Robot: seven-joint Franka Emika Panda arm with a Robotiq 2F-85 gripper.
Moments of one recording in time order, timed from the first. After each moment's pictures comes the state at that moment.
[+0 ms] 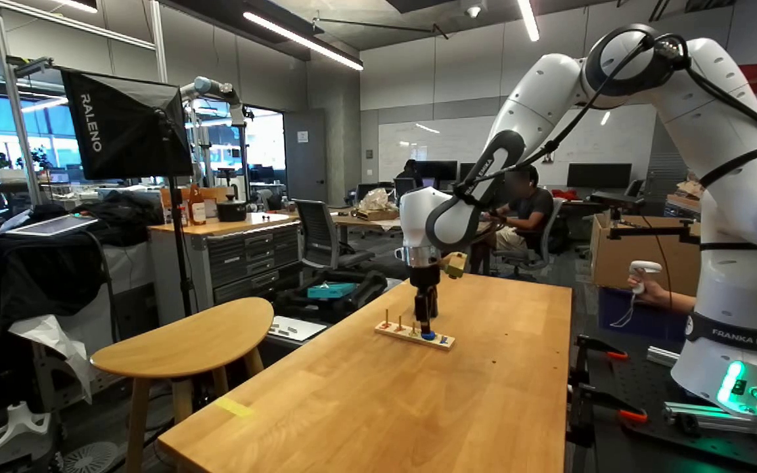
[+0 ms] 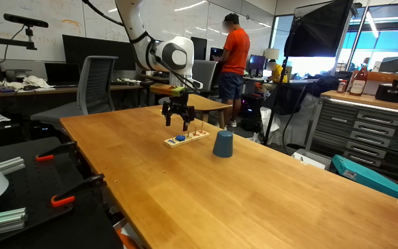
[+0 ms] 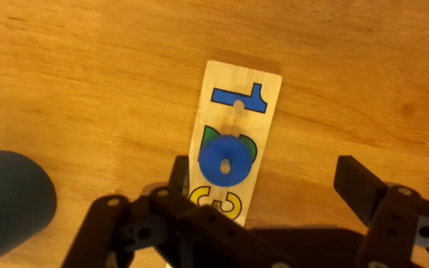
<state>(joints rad) 0.07 0.51 0.03 -2.06 -0.14 2.47 -0.01</state>
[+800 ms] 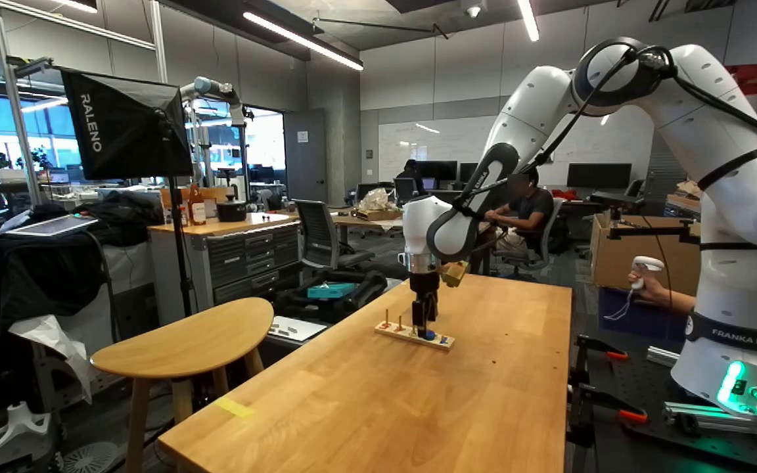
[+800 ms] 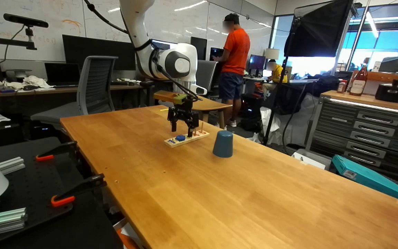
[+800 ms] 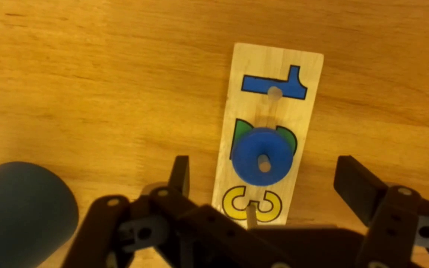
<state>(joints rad) 0.06 0.56 0.00 -2.05 -0.14 2.56 0.04</state>
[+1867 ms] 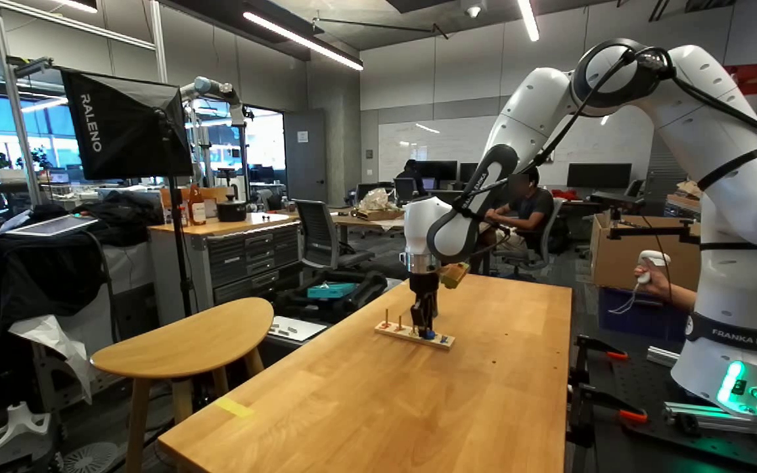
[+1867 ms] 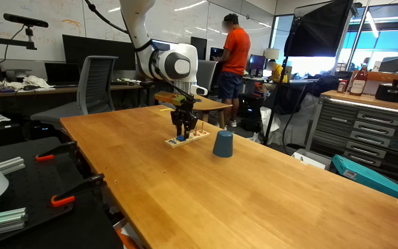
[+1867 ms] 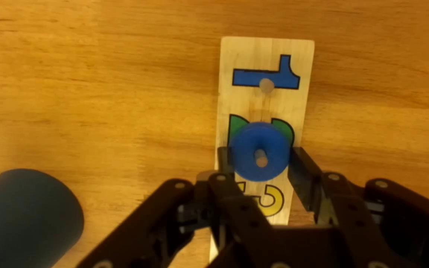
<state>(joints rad) 0.06 0.57 -0.01 -2.05 -0.12 2.59 0.08</state>
